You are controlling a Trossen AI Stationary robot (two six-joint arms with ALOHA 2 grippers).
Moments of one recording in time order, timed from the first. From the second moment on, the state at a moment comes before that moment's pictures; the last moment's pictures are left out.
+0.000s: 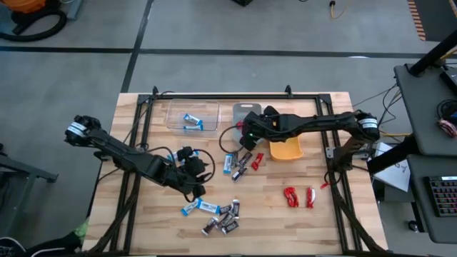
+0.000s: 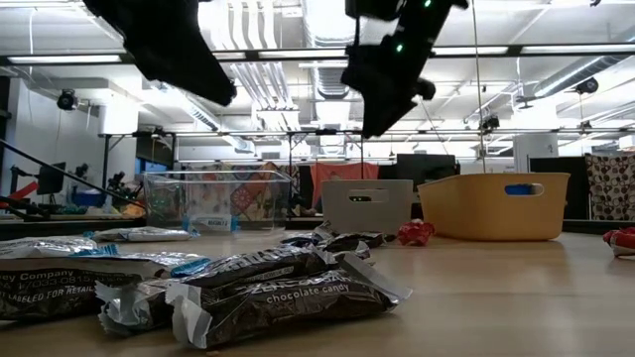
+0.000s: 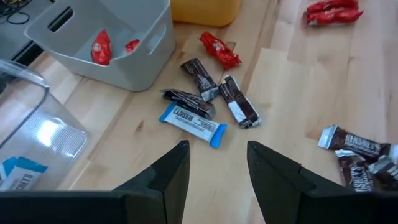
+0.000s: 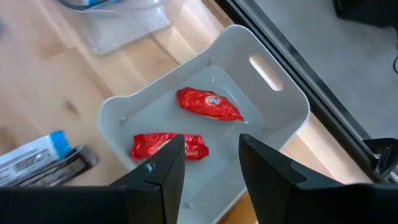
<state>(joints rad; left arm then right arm) -0.44 1.39 0.92 -0.41 -0.64 -0.55 -0.09 1.67 1.35 -0.75 0.52 0.39</state>
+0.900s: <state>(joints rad) -0.41 1.83 0.92 0.32 -0.64 -0.27 0.31 1.36 1.13 -0.70 0.49 0.49</state>
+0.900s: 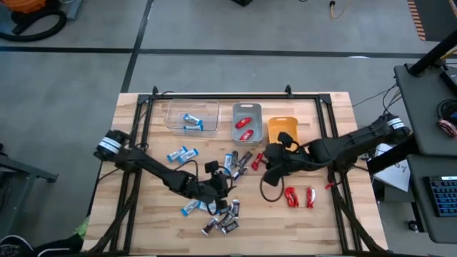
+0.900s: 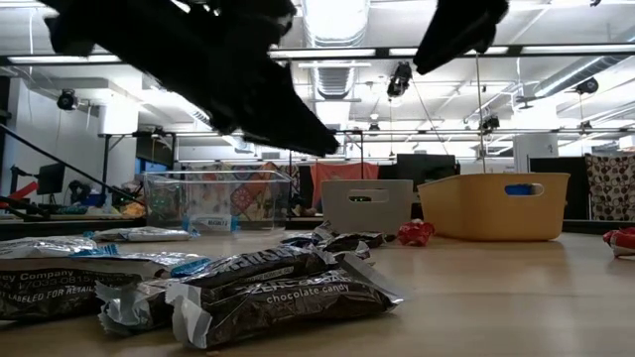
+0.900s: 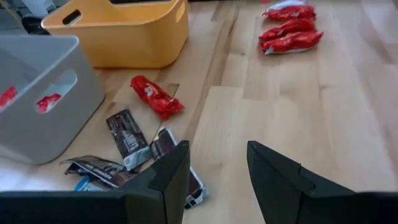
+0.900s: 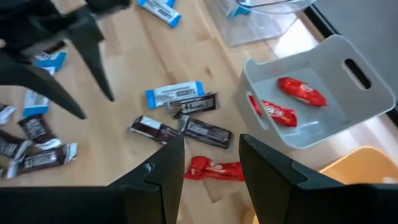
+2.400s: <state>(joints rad) -0.32 2.06 0.92 0.51 -0.61 -0.35 0.40 1.28 0.92 -0.49 0.49 0.53</state>
